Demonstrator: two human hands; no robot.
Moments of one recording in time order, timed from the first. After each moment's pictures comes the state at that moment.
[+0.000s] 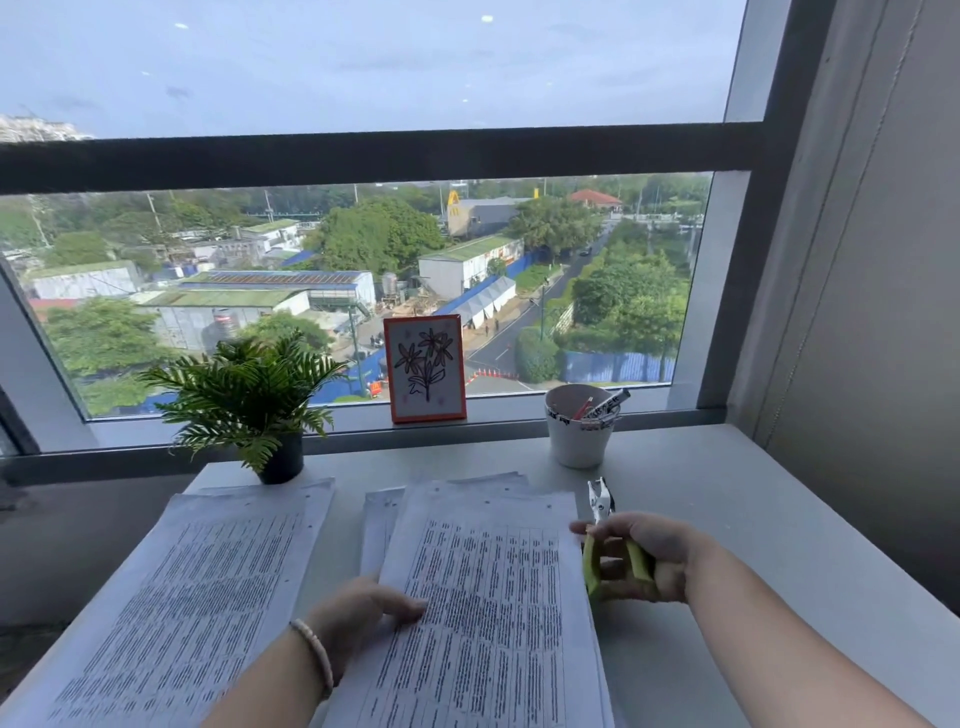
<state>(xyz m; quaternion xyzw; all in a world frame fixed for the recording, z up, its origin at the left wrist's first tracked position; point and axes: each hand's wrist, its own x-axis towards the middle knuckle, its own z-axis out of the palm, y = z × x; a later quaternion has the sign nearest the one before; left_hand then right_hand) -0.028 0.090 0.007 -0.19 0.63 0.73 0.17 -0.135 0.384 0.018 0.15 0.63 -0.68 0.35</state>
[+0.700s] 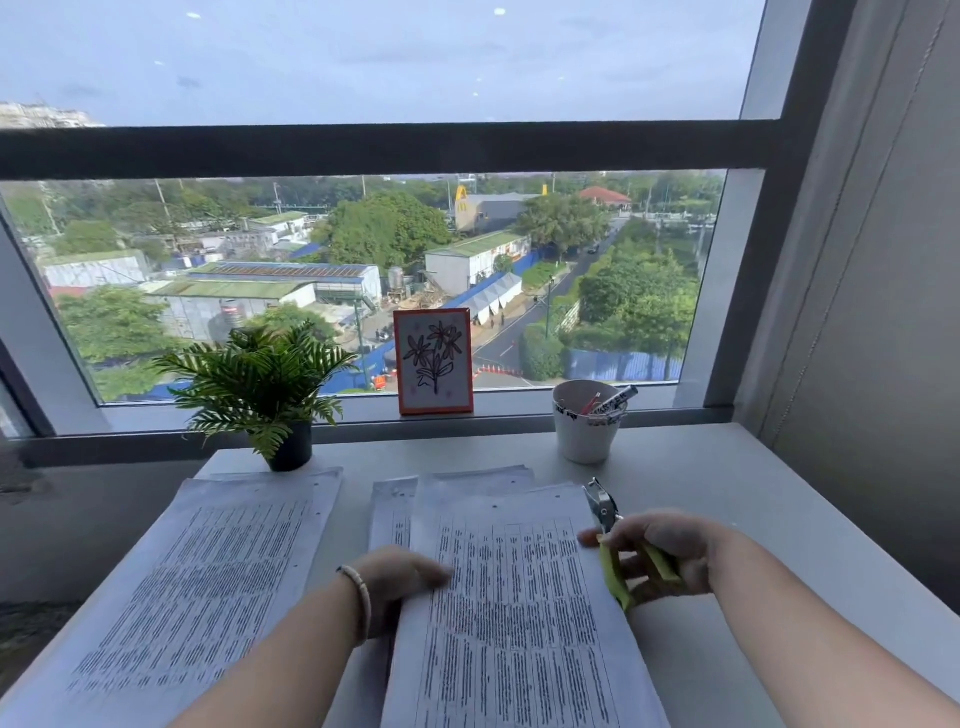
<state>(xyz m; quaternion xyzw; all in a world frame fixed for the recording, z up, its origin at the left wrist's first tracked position) -0.044 0.097 0.012 -0.23 0.68 0.66 0.23 -0.126 0.390 0.032 0.09 0.70 -0.60 0.39</state>
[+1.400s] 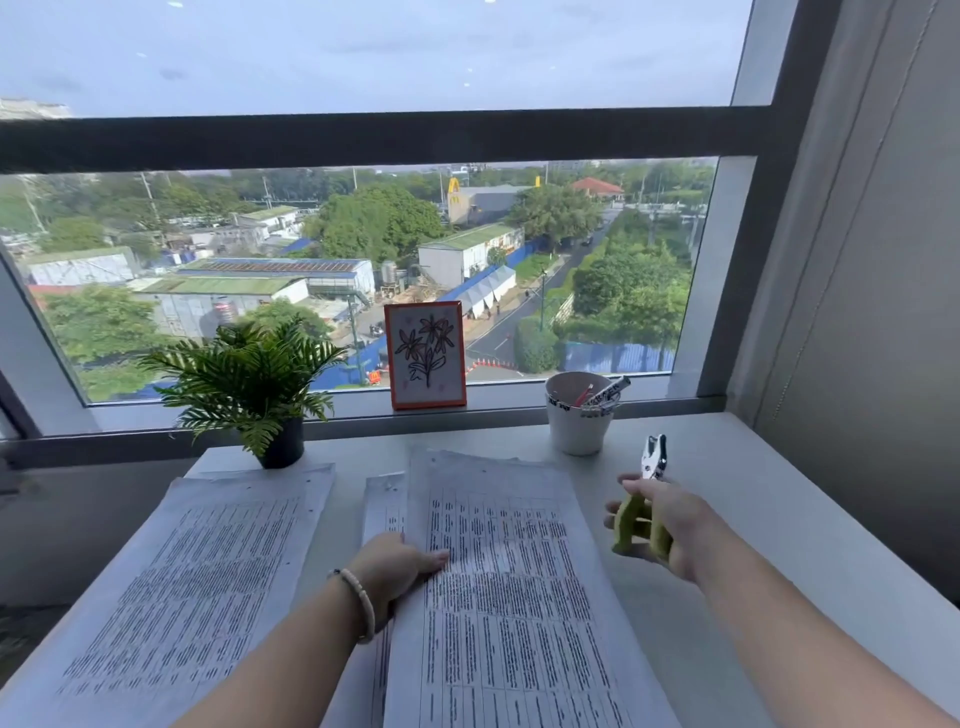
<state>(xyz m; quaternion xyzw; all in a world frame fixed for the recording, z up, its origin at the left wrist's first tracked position) -0.052 0.104 0.010 -0.24 0.72 0.63 0.13 -0.125 0.389 0.031 0.18 0.66 -0.71 0.15</state>
